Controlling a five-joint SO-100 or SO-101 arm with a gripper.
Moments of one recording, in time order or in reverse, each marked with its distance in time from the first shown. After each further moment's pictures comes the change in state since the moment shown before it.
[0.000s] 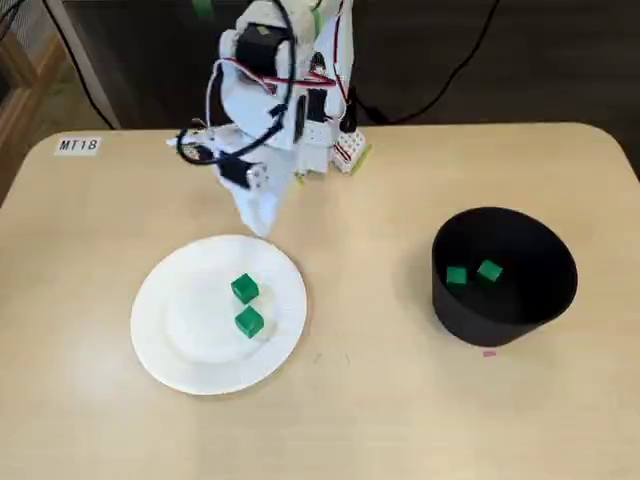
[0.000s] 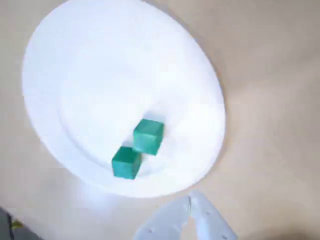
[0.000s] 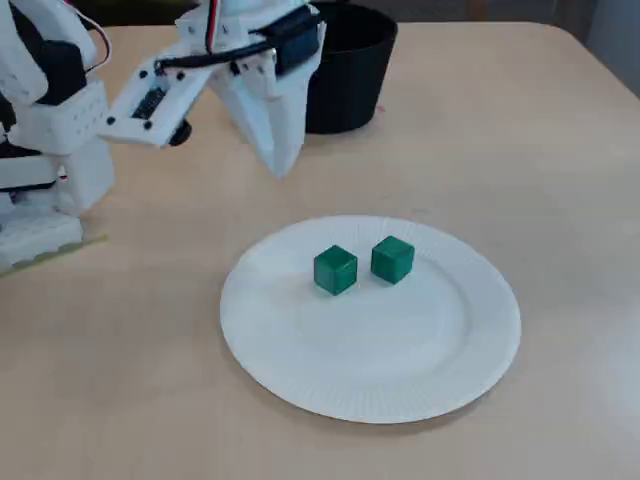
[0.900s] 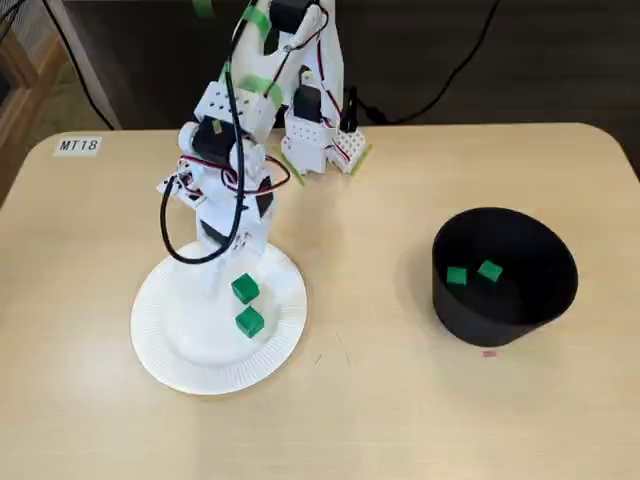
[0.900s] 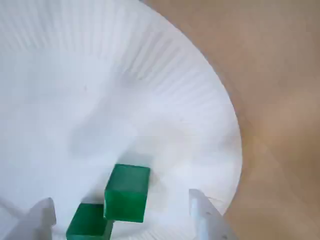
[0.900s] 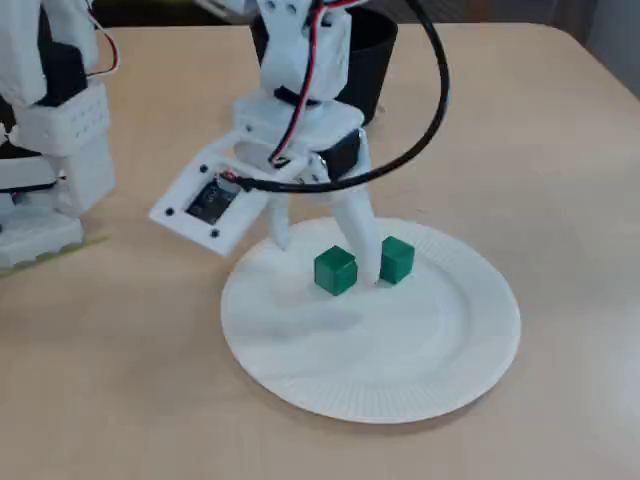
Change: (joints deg) arm 0.5 -26.4 -8.3 -5.2 -4.8
